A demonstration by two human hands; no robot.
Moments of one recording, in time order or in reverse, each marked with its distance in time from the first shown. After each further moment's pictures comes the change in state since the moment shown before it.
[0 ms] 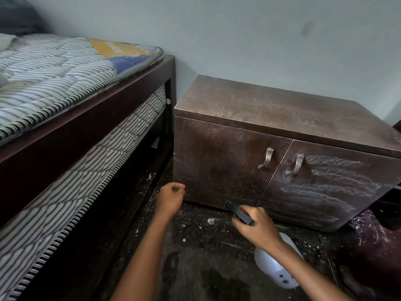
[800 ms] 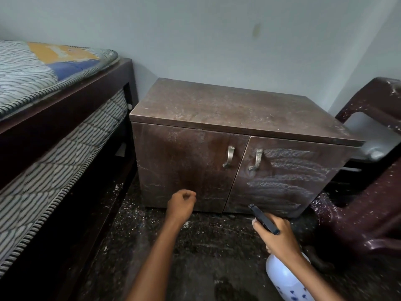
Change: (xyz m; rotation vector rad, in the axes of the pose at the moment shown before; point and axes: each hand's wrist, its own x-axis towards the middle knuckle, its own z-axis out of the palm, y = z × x) left_hand -0.017 0.018 0.087 0.054 -0.277 0.014; right_hand -0.057 0.074 -0.049 0.213 0.351 0.305
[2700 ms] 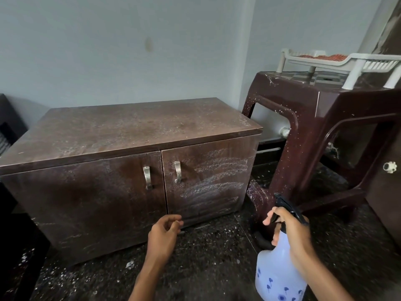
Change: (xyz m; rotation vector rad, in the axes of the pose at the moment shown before) left_hand -0.029 0.024 0.110 0.064 -0.205 0.167; right_hand -0.025 0.034 -0.125 0.747 0.578 0.520
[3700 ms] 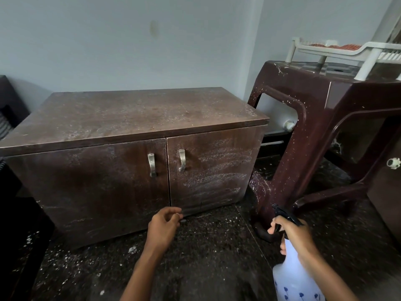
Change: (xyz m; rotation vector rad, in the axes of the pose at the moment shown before) left_hand -0.002 -0.005 -0.011 0.006 -0.042 -0.042; right_hand 0.021 0.038 -0.020 -0.284 0.010 0.173
